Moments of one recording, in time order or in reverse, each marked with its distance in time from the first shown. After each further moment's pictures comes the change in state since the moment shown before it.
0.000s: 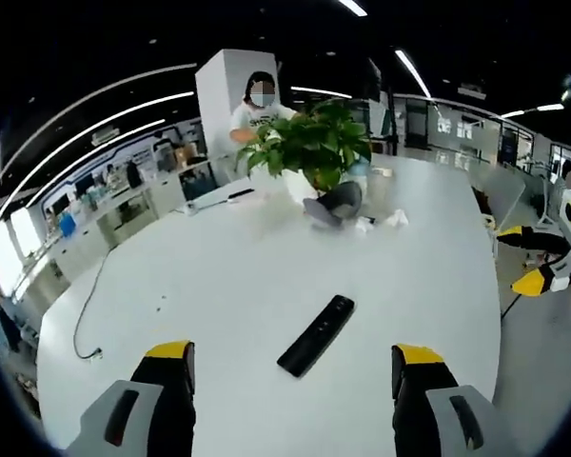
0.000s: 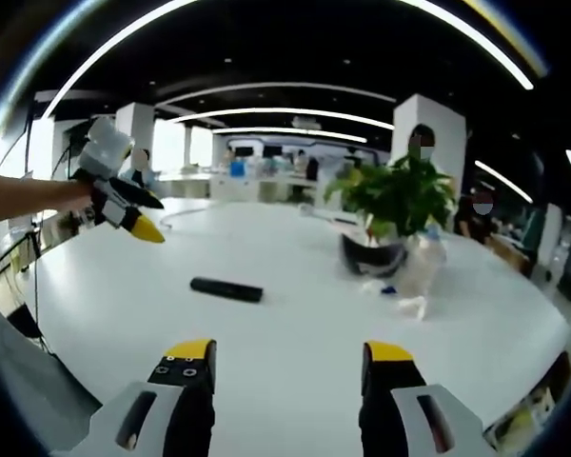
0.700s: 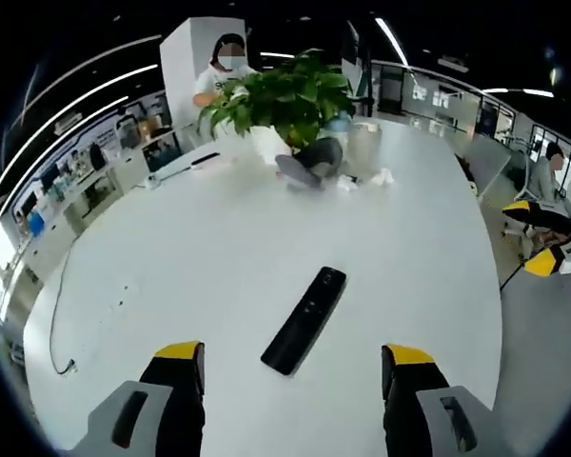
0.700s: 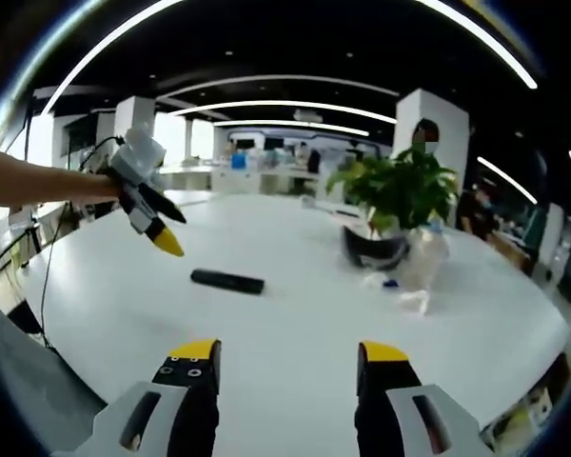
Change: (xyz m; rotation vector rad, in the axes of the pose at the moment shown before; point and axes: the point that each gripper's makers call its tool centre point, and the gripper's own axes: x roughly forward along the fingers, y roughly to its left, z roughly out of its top) left arm 0.056 -0.007 -0.022 0.063 0.178 -0.146; right arm 0.001 0.003 -0.008 -0.009 0.040 0.004
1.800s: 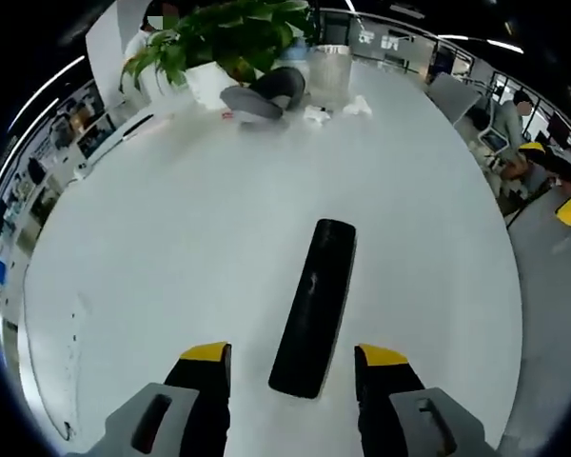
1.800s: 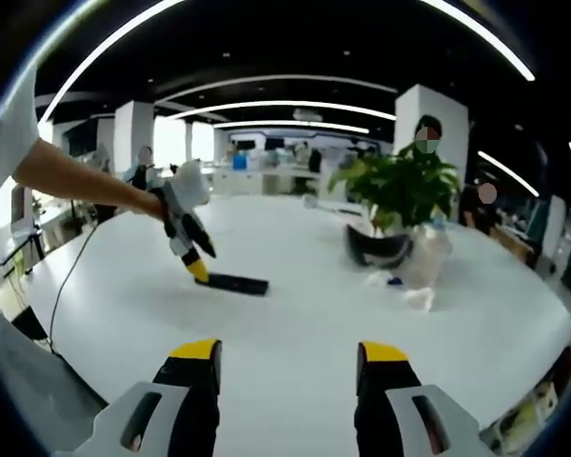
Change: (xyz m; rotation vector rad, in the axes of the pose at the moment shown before) left arm 0.079 0.014 -0.031 0.171 0.258 -0.199; right arm 0.003 0.003 0.002 0.028 -0.003 0.021
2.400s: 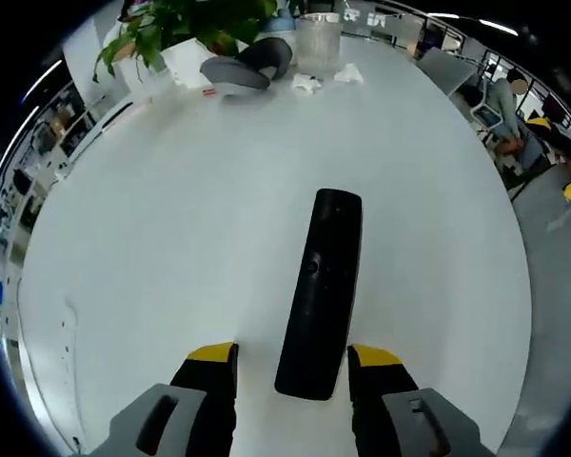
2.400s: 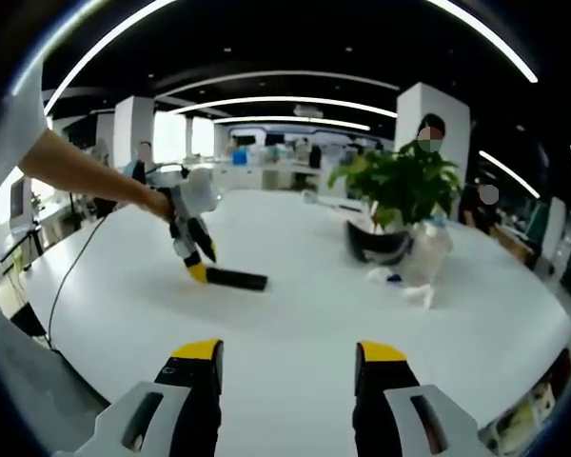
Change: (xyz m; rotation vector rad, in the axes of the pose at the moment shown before) left arm 0.016 0.006 -0.010 0.058 0.092 -0.029; right arm 0.002 -0.001 -0.003 -0.010 0.020 -0.007
